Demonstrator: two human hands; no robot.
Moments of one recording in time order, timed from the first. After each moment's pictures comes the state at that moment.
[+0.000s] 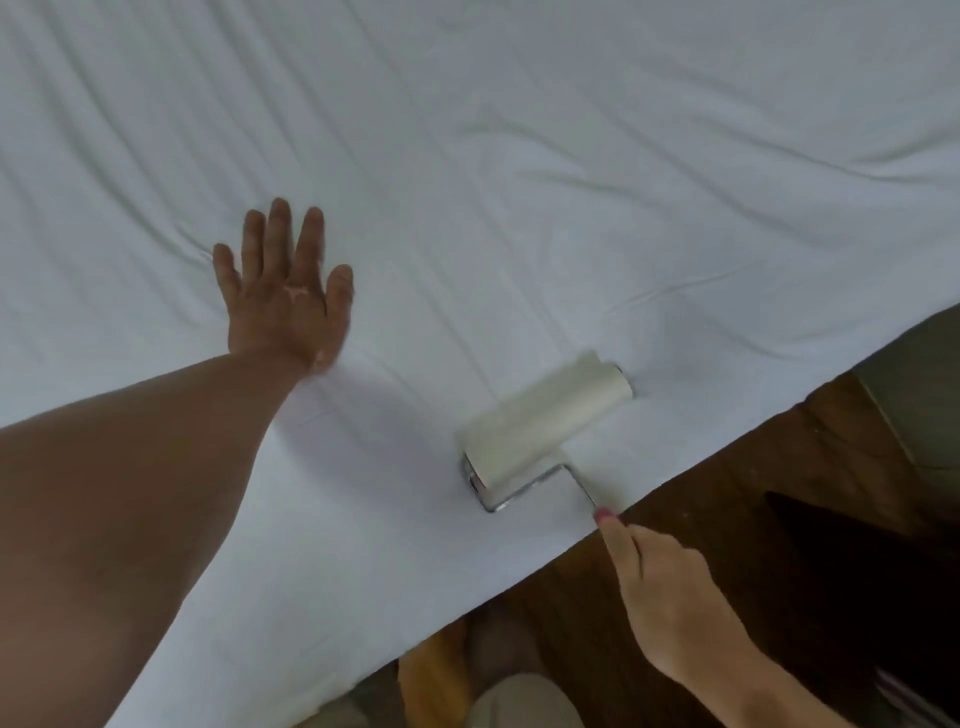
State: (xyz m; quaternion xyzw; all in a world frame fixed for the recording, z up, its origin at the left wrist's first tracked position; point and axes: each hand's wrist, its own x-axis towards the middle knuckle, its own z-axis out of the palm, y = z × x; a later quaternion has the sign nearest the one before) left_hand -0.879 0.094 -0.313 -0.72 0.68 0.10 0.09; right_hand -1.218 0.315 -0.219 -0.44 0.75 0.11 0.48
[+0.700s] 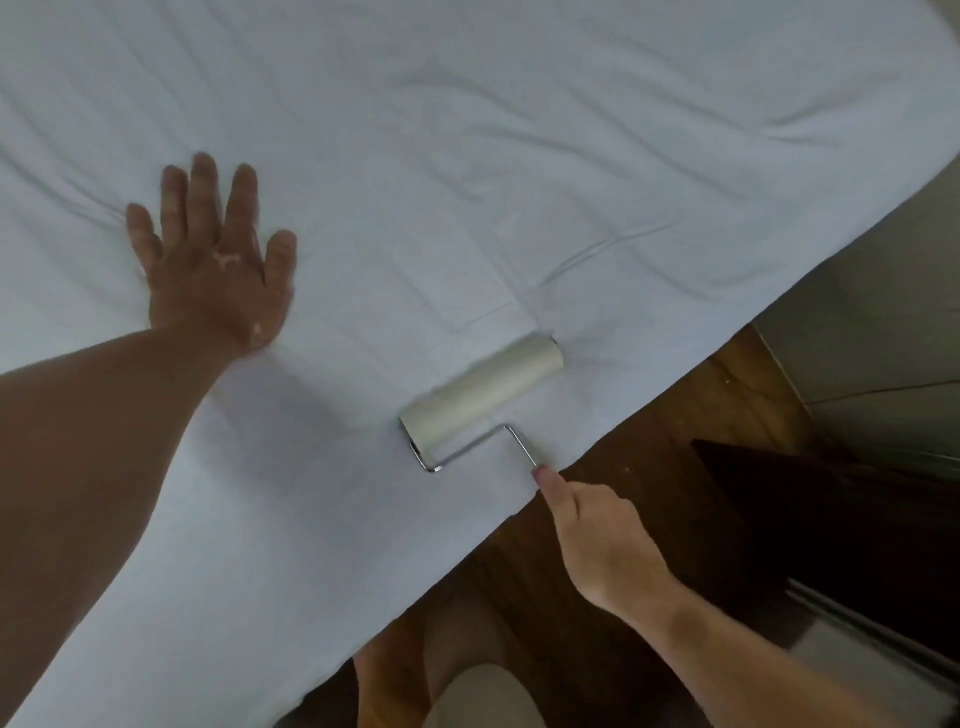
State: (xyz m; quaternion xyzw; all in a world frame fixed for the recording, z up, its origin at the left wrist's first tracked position) left_hand -0.867 0.095 -0.321 -0.70 0.71 0.11 0.03; right_hand -1.165 0.318 -0.209 -0.37 0.79 0.08 0.48
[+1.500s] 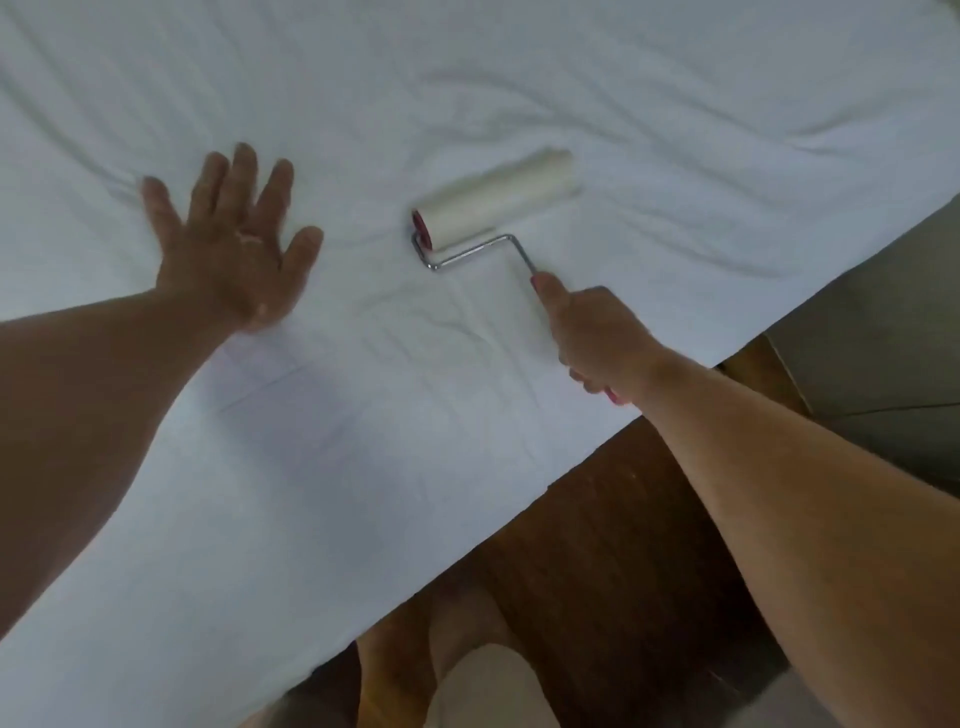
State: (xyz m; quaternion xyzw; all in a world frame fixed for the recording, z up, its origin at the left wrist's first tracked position) left_hand -0.850 0.086 -0.307 -0.65 0.74 0.11 0.13; right_hand -1.173 0.160 -0.221 -0.42 0.80 0.06 0.42
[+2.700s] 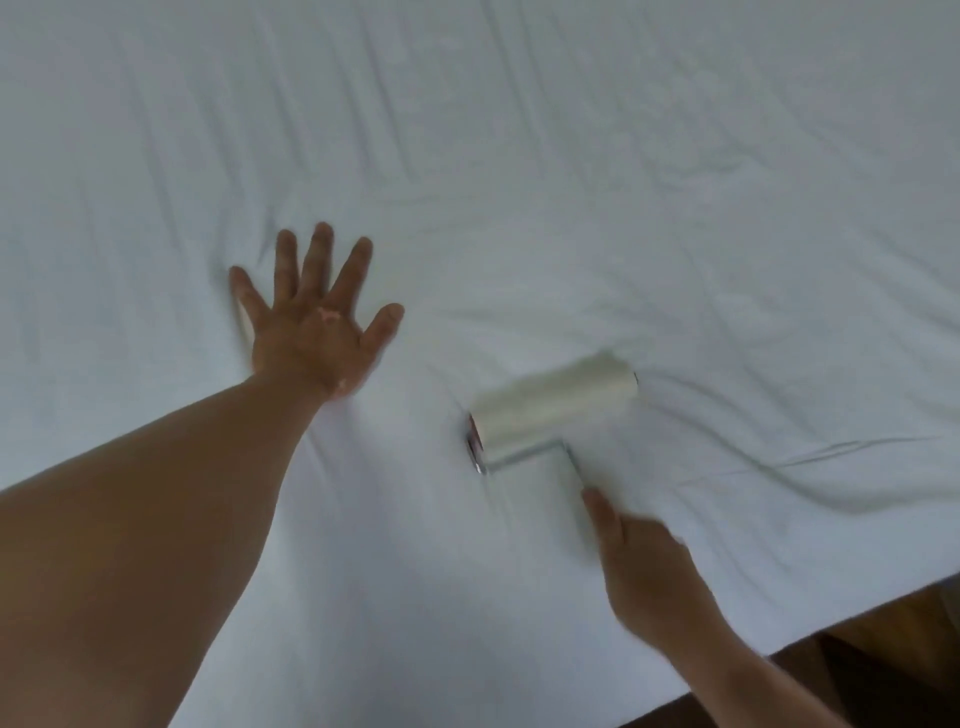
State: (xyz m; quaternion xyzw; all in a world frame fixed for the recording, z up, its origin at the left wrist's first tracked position) left_hand -0.674 0.087 -0.303 -0.77 0.63 0.10 0.08; right_hand -0.990 0.201 -0.210 -0.46 0.76 0.11 0.44
